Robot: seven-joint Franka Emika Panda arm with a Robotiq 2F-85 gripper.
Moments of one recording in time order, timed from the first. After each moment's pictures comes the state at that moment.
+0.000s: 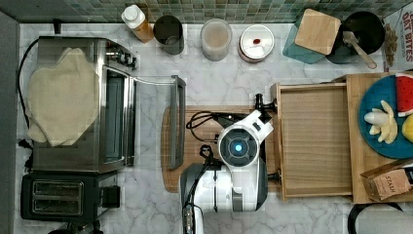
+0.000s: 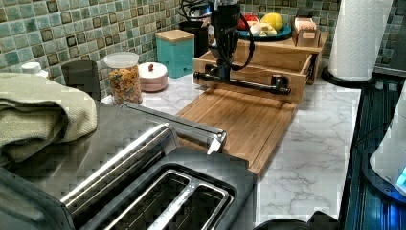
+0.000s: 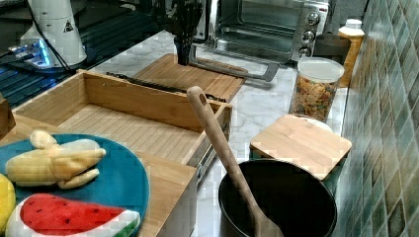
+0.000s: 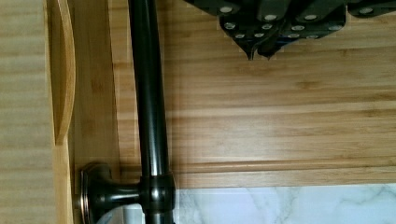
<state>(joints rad) -0.05 -0.07 -0.02 -2.48 -0.14 0.86 -0.69</state>
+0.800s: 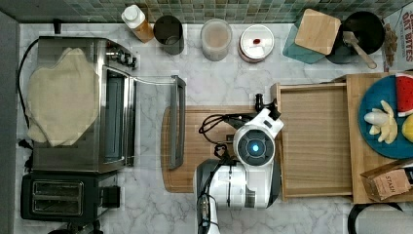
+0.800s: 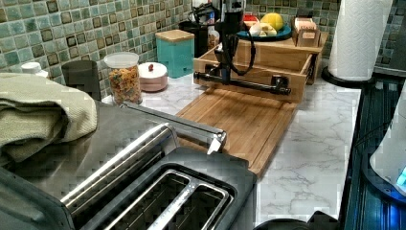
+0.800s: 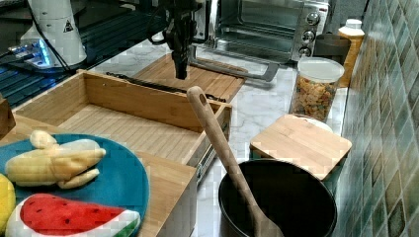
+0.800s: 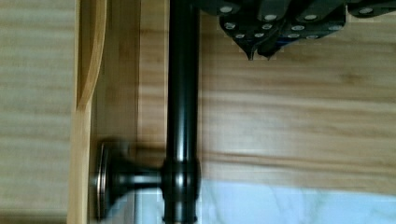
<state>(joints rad) -0.06 0.00 -0.09 -2.48 -0.14 0.95 -0.87</state>
